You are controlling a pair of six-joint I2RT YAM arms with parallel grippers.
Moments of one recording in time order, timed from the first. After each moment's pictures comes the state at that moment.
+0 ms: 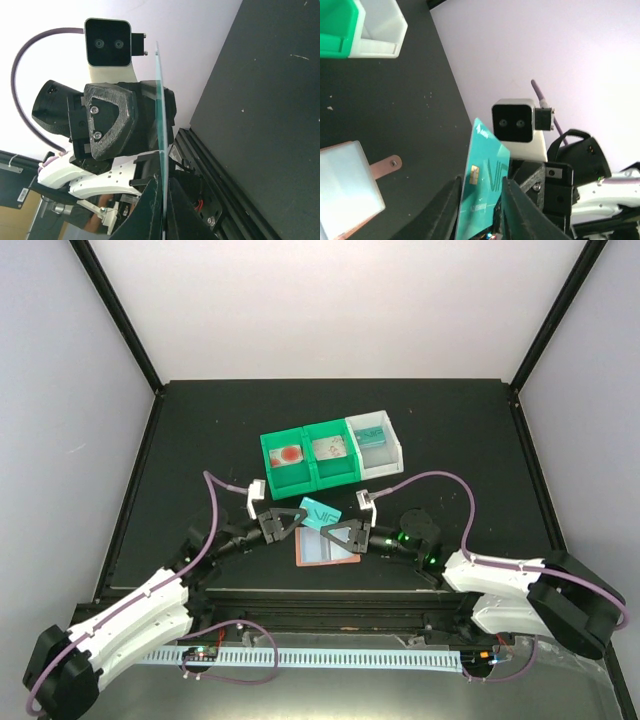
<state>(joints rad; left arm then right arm) -0.63 0.71 0.28 0.34 0.48 -1.09 0.90 1.19 0.31 0.84 -0.47 1.17</state>
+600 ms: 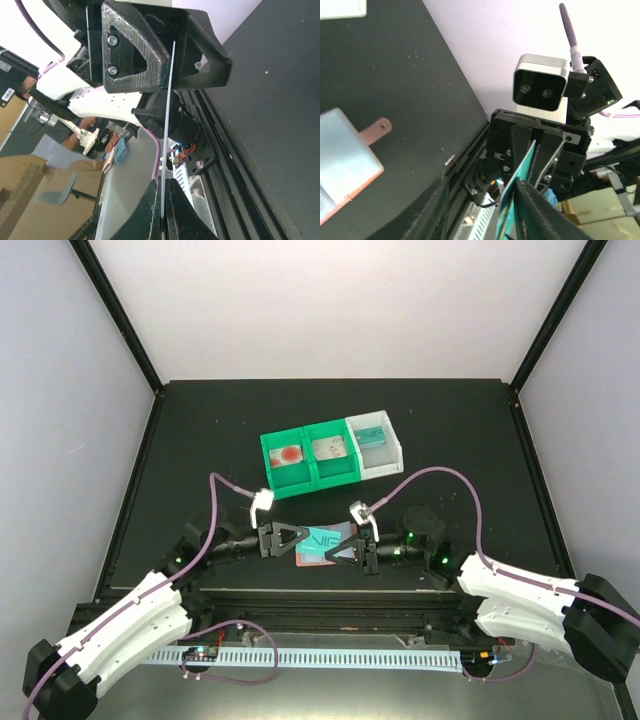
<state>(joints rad) -0.63 0.62 0.34 0.09 0.65 -0.89 0.90 1.01 0.35 0.51 -0.73 0.82</state>
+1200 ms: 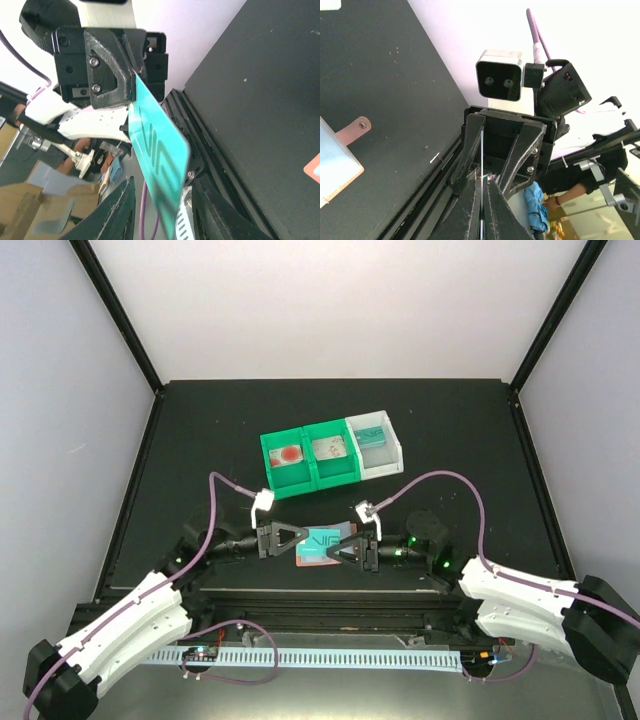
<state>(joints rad) -0.62 0.62 0.35 0.12 0.74 -0.90 0.90 0.99 0.33 0.51 -0.66 0.85</state>
